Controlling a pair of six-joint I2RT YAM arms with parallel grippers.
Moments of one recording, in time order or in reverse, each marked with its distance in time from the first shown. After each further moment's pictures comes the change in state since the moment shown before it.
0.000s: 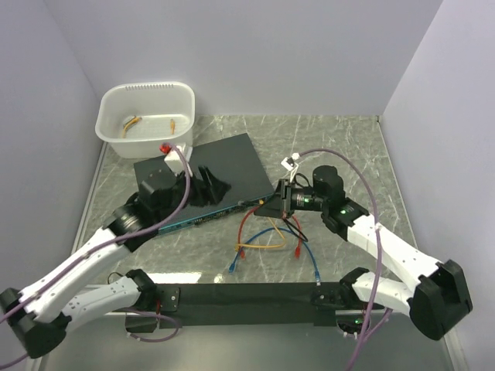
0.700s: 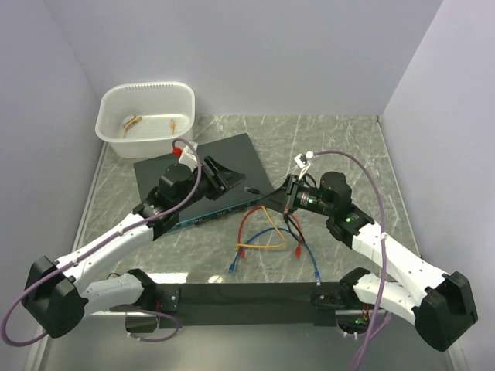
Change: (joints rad) left arm 0.140 0.253 -0.146 0.466 0.242 -0.554; right arm -0.002 -0.111 -0.062 0.106 0.233 0.076
